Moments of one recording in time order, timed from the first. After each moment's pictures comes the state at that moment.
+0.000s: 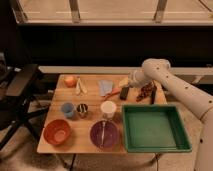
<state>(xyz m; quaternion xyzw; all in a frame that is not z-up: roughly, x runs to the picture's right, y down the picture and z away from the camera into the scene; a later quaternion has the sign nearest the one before) 0.151 -0.010 0.872 -0.25 0.00 0.75 0.61</state>
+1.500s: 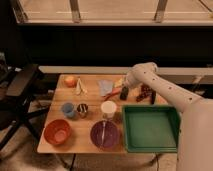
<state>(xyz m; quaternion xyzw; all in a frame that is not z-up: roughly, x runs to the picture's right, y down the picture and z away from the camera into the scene) 0.141 -0.011 0.935 -0.20 0.02 0.76 0.62</state>
